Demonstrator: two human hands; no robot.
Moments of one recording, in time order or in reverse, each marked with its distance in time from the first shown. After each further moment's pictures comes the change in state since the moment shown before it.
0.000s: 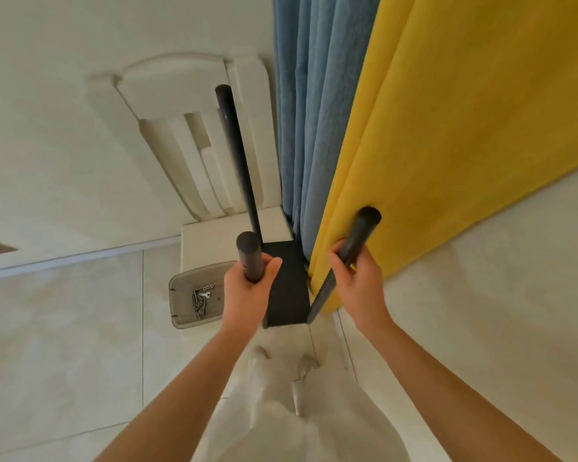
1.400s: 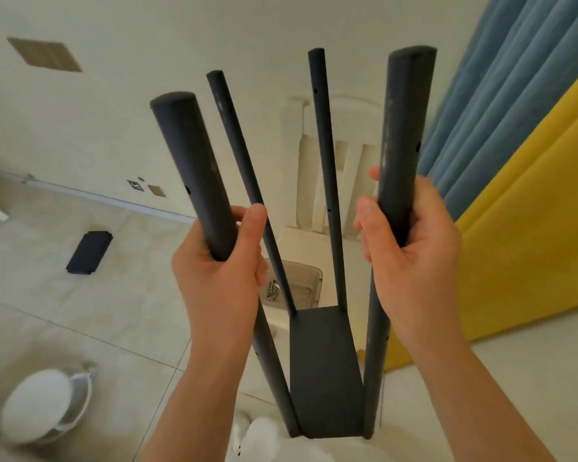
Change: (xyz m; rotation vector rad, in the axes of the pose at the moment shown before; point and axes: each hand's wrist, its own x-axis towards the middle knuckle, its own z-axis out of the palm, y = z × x) left_hand -0.162 0.130 -0.129 -0.301 0.711 0.310; right_hand -0.104 -0.215 0.005 0.356 -0.322 -0.489
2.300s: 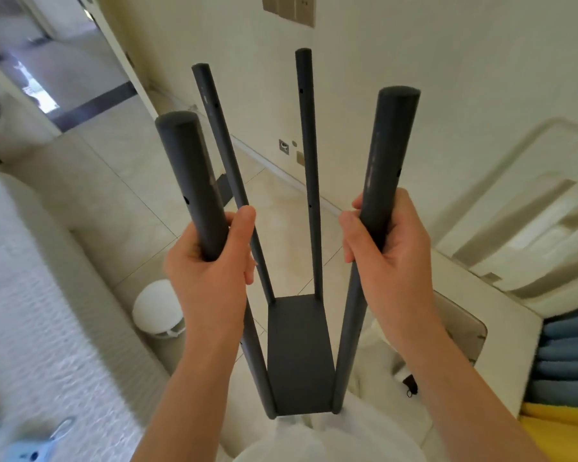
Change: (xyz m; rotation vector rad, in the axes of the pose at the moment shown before) left_hand 0.135 -0.023 -0.344 0.082 0.497 0.010; right_hand -0.065 -0.032 0.373 0.174 -0.584 0.087
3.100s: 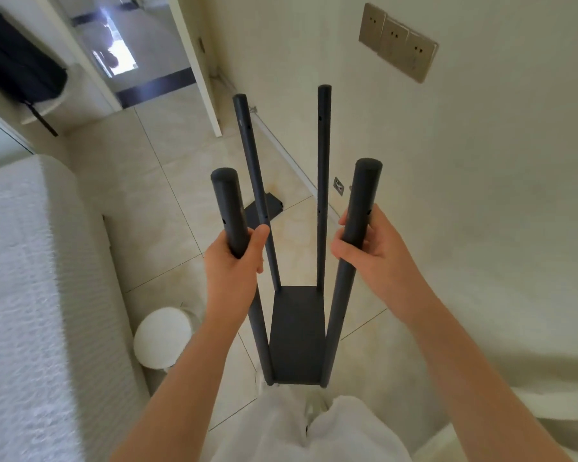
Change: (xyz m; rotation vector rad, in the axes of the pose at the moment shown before) left_hand 0.327 -0.136 0.085 0.235 0.114 -0.186; right_hand 0.369 0.119 0.118 -0.065 -0.510 0.256
